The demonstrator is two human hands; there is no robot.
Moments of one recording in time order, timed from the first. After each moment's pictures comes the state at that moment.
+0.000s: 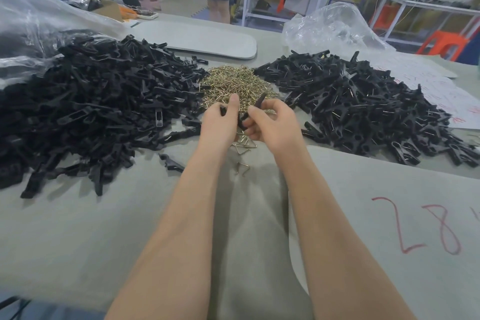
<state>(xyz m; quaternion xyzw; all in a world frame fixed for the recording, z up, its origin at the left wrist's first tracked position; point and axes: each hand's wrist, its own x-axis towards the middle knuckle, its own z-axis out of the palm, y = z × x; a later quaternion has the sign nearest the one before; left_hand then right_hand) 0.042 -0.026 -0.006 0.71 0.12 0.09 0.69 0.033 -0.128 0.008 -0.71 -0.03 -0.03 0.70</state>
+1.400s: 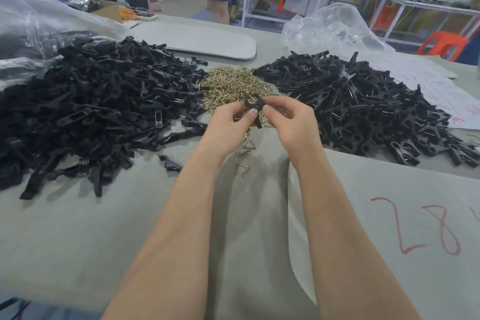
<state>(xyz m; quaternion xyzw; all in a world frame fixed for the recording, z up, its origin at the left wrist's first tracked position) 0.036 -0.028 -0.005 0.74 -0.07 0.06 0.67 0.037 -0.153 0.010 -0.77 -0.07 -0.13 0.62</state>
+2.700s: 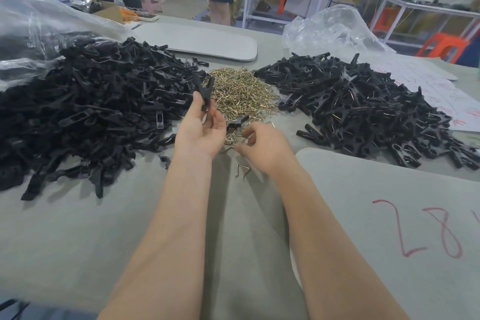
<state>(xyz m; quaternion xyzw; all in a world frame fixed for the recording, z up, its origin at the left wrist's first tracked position) 0.036 -0.002 0.002 0.11 0.20 0.00 0.97 0.034 -0.127 -0.010 -0.96 -0.07 0.00 0.27</state>
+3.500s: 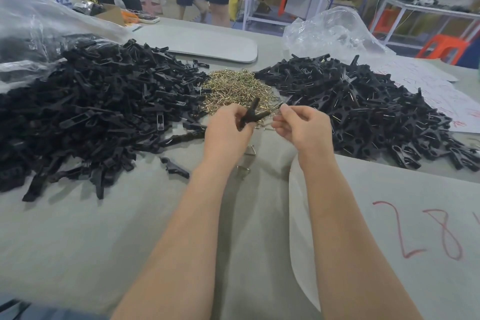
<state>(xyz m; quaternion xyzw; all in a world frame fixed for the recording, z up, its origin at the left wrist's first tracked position) 0.038 -0.031 -0.012 0.87 0.02 0.16 0.47 0.043 -0.163 0.008 -0.70 0.05 -0.12 0.70</state>
